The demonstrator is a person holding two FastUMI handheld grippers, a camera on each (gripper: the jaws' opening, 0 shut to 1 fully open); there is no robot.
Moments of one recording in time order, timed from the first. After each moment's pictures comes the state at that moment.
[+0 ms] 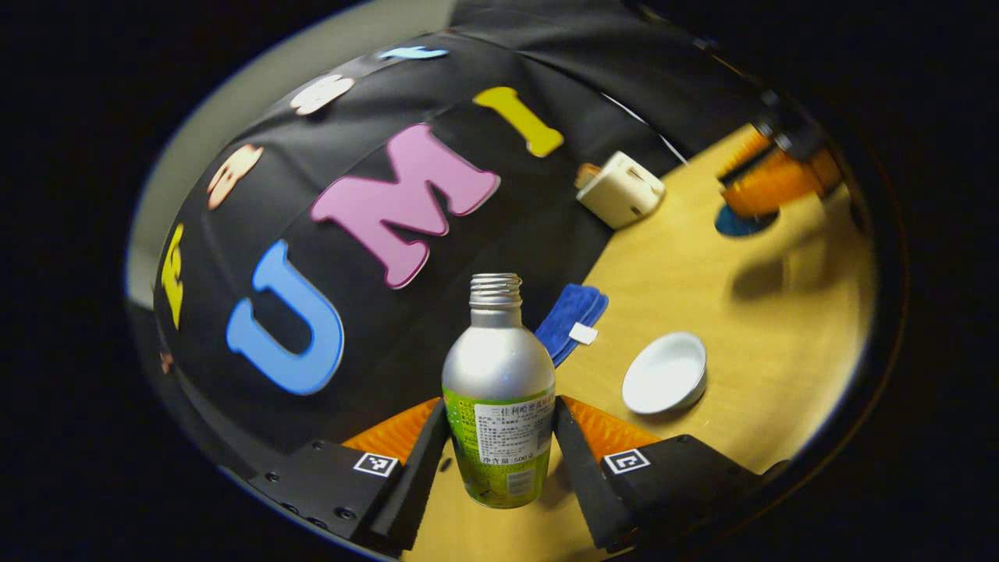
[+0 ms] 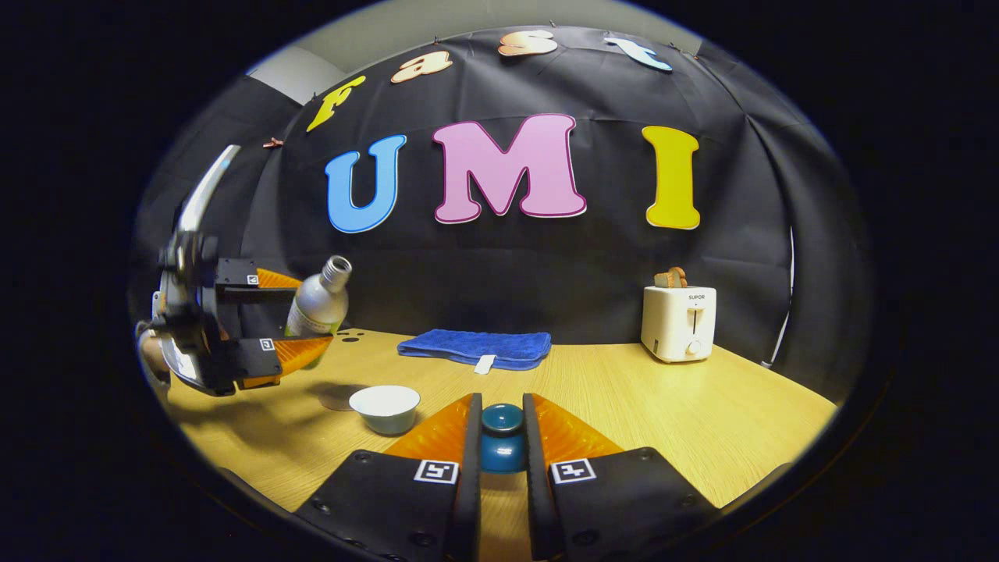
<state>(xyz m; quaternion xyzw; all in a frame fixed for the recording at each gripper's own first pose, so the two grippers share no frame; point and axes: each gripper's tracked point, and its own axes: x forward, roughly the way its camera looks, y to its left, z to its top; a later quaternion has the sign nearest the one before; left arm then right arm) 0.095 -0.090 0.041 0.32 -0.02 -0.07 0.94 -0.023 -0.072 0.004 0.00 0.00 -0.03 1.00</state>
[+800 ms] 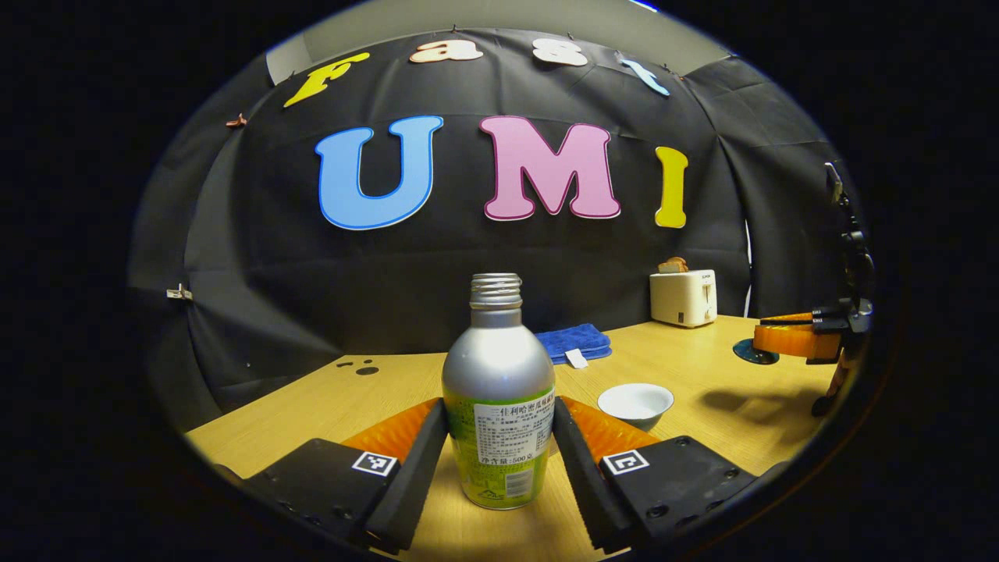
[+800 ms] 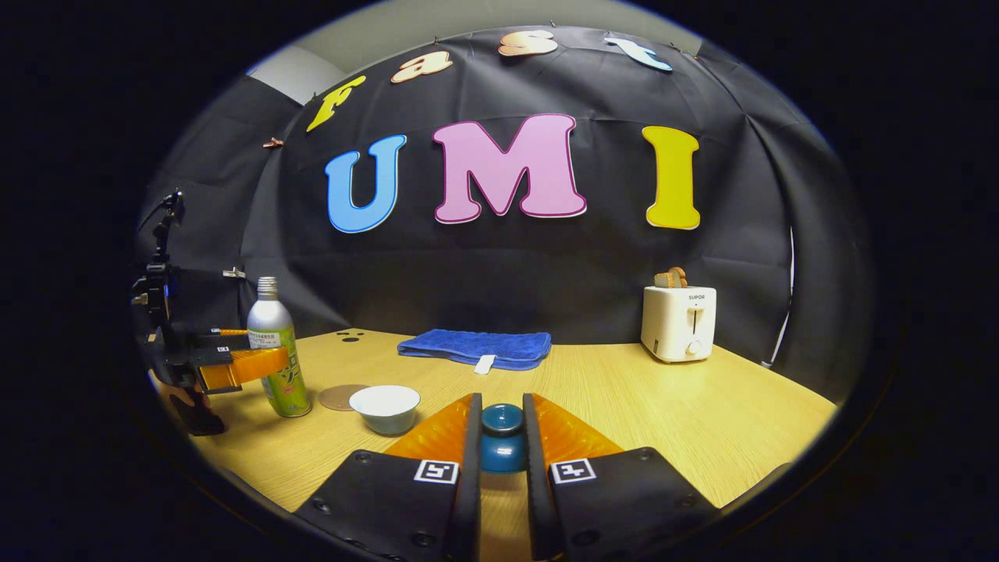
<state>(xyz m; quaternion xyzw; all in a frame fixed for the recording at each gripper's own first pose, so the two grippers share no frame) 0.051 -0.032 0.001 0.03 0.00 -0.04 1.00 -0.023 -0.072 0.003 0.00 0.00 -0.03 1.00</state>
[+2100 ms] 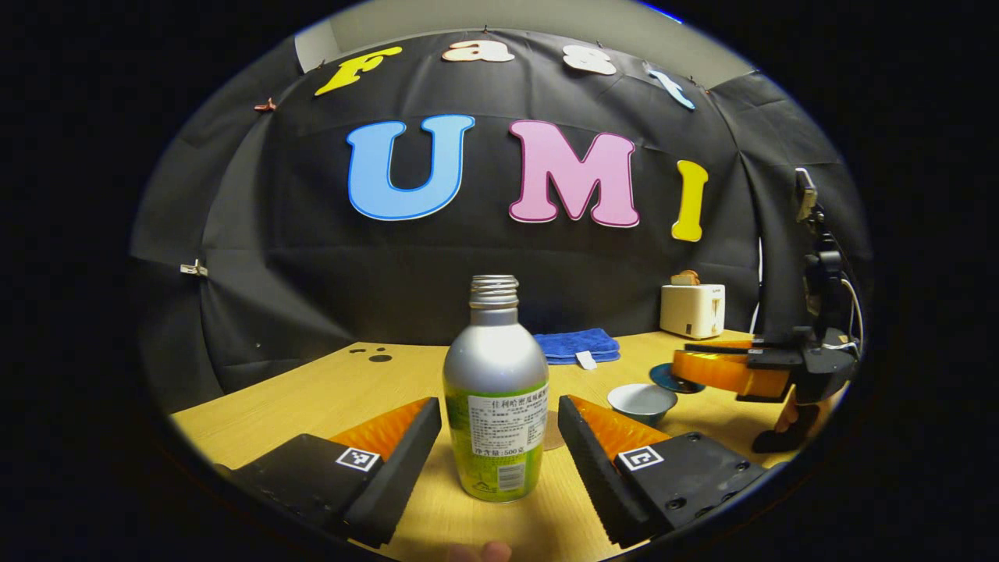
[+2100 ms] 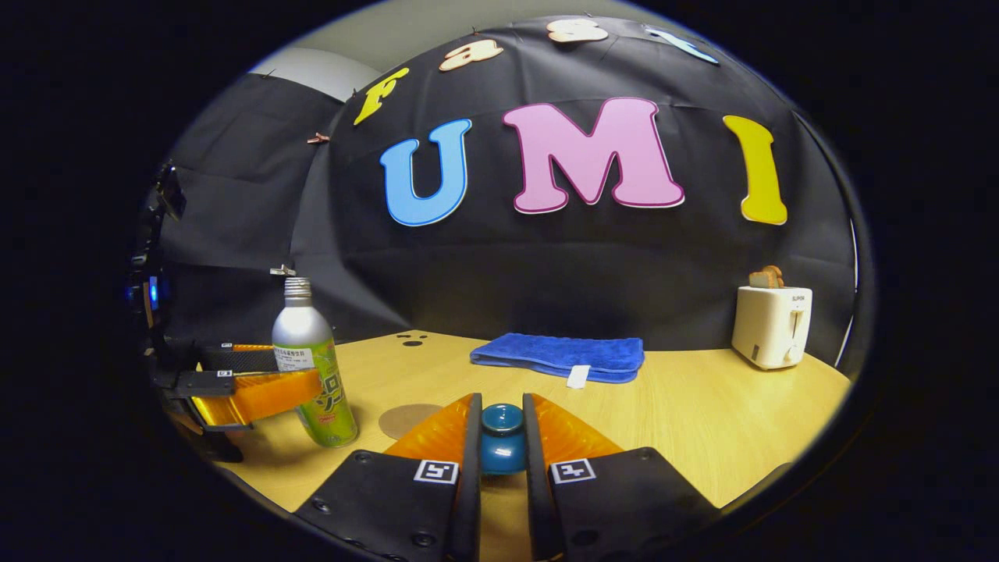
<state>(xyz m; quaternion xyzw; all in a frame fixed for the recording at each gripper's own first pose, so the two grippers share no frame) 0.030 -0.017 -0.004 0.00 0.00 -0.03 1.00 0.054 0.039 -0.003 0.00 0.01 0.08 1.00</state>
